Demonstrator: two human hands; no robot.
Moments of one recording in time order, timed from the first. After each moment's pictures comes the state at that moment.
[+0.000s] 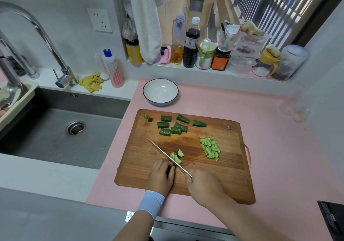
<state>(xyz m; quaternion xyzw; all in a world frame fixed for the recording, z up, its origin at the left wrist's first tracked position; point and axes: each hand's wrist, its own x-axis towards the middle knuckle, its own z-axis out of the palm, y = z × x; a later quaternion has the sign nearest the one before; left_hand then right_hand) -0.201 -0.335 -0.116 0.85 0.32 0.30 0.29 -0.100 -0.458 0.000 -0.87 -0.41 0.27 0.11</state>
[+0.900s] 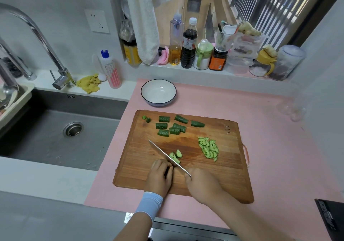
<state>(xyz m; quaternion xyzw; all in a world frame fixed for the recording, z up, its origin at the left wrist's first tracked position) -0.204 -0.335 -0.118 0.85 0.30 0.32 0.29 -0.093 -0.454 -0.004 -0.87 -0.38 0.30 0.09</state>
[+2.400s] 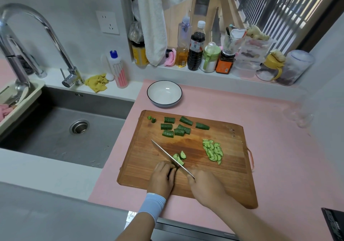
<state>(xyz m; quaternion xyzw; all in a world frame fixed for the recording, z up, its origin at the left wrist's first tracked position) -0.207 -0.335 -0.125 0.84 0.31 0.33 0.29 -0.094 -0.455 -0.006 -0.86 -0.41 0.27 0.11</state>
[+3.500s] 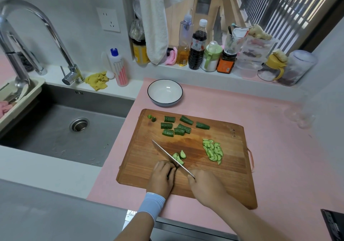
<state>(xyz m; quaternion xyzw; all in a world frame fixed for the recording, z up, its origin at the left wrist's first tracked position) -0.208 -0.337 -0.126 0.85 0.31 0.32 0.29 -0.092 -0.456 -0.001 -0.86 -0.41 0.29 0.10</state>
